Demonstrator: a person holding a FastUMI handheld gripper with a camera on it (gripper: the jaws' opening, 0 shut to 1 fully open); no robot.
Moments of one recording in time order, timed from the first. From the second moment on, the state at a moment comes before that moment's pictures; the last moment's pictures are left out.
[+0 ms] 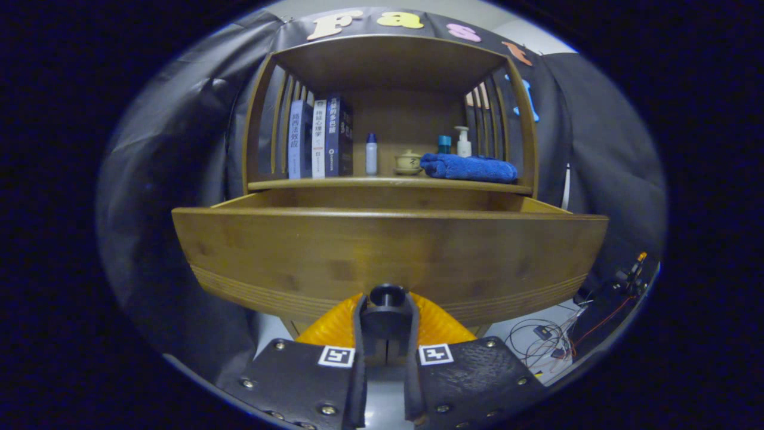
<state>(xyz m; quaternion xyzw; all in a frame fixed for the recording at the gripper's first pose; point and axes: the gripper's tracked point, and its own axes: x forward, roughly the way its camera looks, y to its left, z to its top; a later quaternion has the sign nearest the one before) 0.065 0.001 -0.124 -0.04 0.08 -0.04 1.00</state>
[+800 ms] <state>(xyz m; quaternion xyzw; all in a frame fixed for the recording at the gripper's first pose) 0.039 0.040 -0.020 -0.04 0.08 -0.05 0.99</state>
